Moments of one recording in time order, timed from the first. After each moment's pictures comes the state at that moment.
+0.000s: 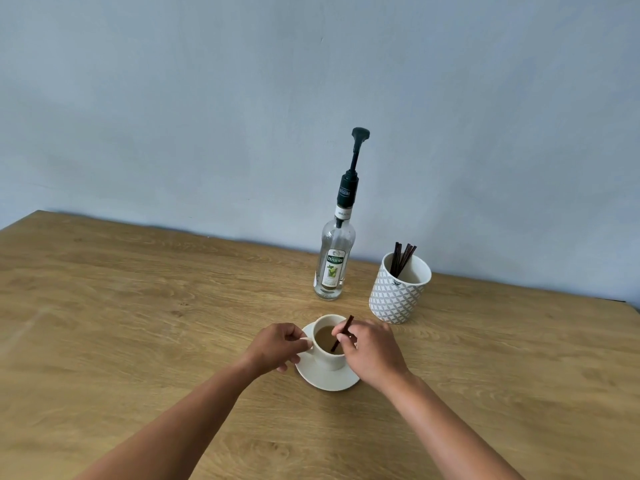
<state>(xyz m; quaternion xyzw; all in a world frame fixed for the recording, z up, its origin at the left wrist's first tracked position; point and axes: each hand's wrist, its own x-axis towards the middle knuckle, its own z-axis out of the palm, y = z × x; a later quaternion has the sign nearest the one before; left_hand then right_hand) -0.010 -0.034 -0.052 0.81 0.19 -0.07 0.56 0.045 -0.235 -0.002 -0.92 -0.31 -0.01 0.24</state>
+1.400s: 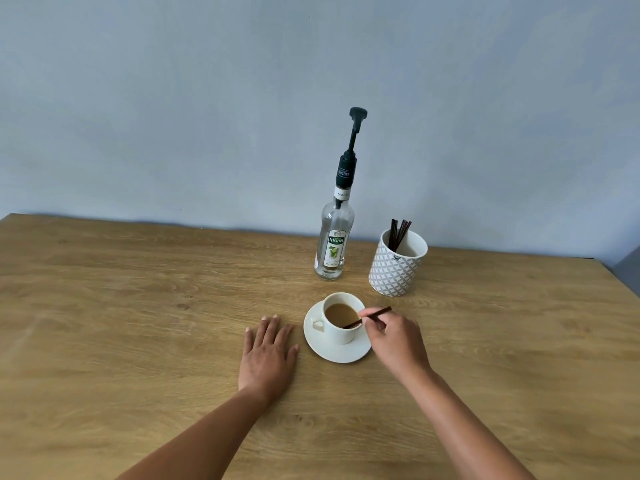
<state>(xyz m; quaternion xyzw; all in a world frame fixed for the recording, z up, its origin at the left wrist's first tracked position) -0.060 -0.026 -0.128 0.98 0.15 0.03 0.16 -0.006 -0.244 0.012 -0.93 -0.14 -0.03 0.35</state>
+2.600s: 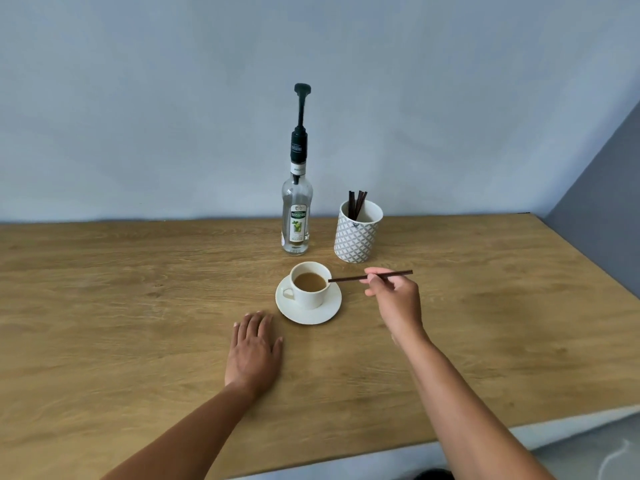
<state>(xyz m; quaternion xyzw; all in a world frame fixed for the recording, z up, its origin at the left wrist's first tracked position) -0.104 -0.060 -0.118 0.97 0.11 0.06 0.19 -0.038 -0.291 0.027 -0.79 0.04 -0.06 0.61</state>
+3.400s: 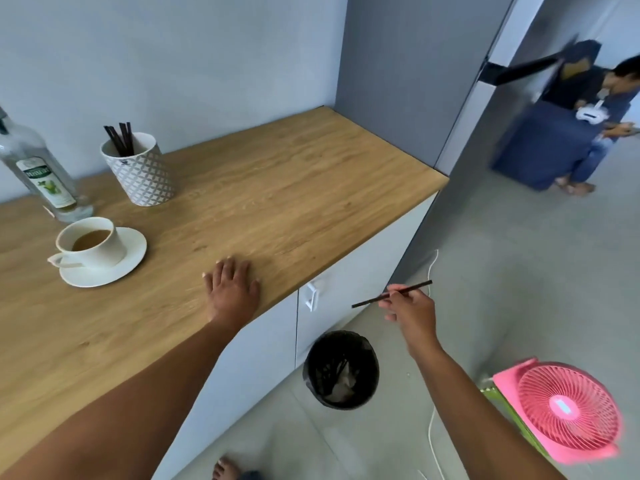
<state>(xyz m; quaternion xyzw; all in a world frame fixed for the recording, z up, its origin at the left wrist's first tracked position) -0.125 -0.327 -0.113 0.98 -0.09 -0.02 0.19 -0.290 -0.606 -0.067 -0.64 0.39 -0.15 0.64</state>
